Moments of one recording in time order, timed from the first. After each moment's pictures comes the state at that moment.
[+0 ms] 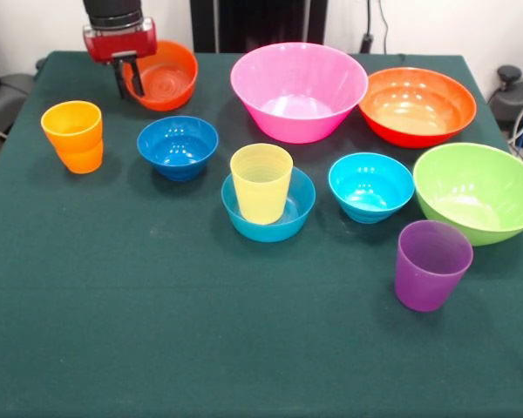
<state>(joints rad) -1.26 -0.49 0.62 1.99 -1.18 0.37 1.80</state>
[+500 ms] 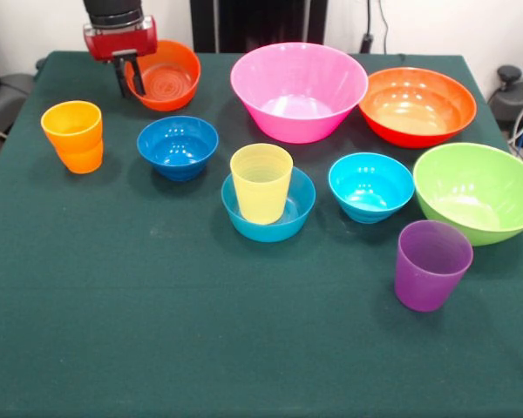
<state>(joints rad) -1.27 -0.49 0.62 1.99 -1.16 0.37 1.80</state>
